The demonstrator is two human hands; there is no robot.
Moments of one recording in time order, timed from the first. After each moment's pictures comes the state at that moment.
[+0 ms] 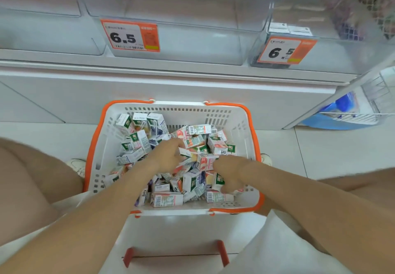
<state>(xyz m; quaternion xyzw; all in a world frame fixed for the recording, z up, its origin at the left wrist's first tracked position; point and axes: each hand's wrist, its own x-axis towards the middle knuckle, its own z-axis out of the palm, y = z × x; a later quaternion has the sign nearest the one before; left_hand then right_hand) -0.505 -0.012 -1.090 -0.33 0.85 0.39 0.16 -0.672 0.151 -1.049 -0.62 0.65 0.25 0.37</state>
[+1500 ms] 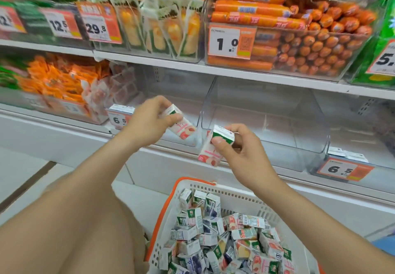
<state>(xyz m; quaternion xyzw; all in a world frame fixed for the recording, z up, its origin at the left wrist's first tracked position) -0.390 -0.190 -0.791 -0.44 0.79 0.30 -0.30 -0.580 -0.012 -0.821 -0.48 0.64 -0.54 0.26</state>
